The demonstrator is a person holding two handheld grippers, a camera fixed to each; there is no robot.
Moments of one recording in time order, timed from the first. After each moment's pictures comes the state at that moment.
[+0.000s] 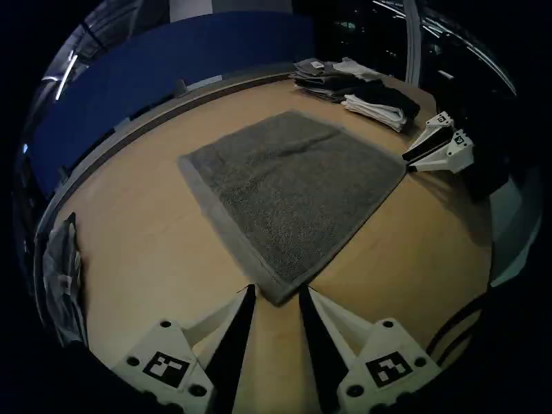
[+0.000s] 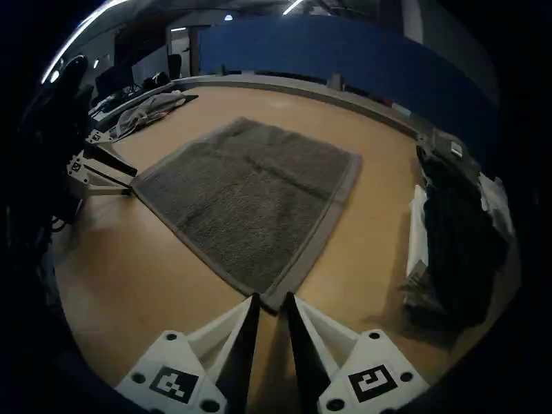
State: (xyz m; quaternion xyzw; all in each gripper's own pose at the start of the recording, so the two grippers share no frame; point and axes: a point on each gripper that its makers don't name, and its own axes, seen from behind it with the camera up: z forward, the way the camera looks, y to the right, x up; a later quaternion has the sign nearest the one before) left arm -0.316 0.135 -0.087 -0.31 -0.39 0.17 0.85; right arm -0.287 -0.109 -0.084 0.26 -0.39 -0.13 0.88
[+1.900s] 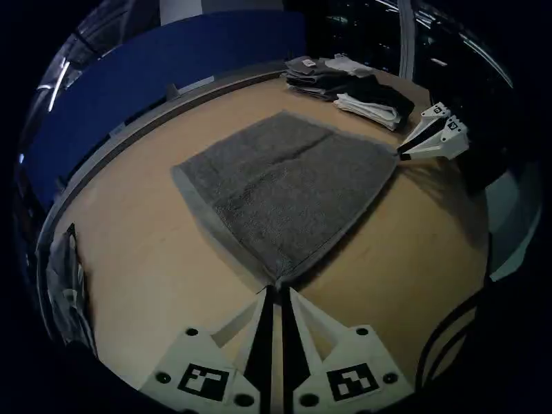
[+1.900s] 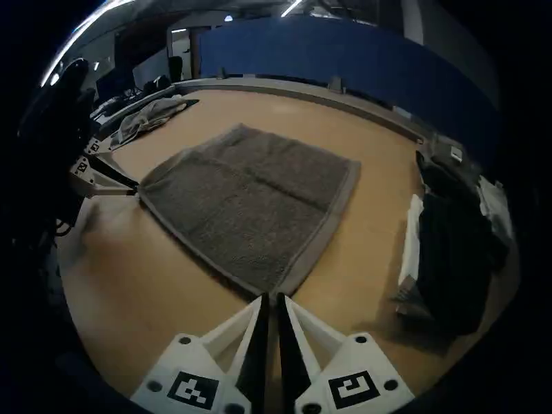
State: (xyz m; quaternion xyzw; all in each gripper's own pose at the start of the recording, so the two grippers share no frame) left arm -0.301 0.145 -0.086 -0.32 -0.39 0.19 0.84; right arm -0.264 -0.109 -0.077 0.26 -0.38 -0.12 0.88
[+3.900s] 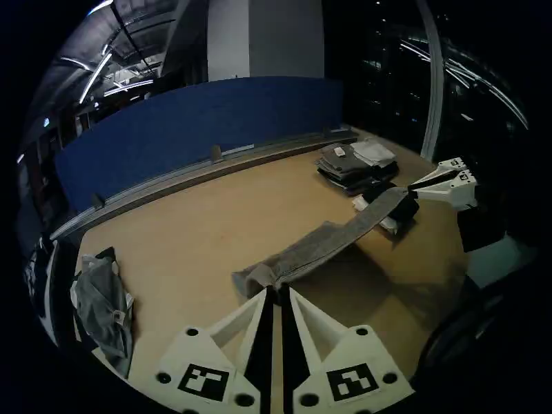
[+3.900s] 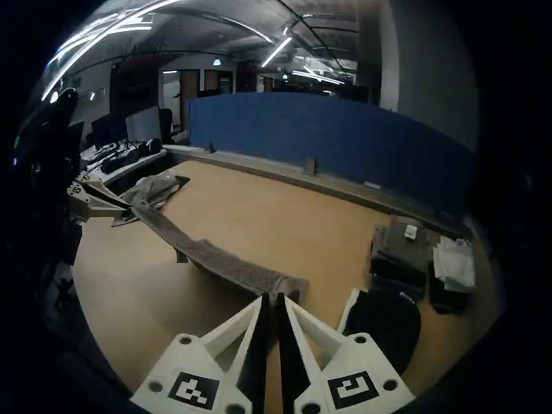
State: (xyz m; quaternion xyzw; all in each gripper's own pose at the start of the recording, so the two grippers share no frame) left arm -0.122 0.158 -0.052 -0.26 -0.32 0.10 0.91; right arm -0.088 -0.105 -0.041 0.24 -0.27 -0.09 0.93
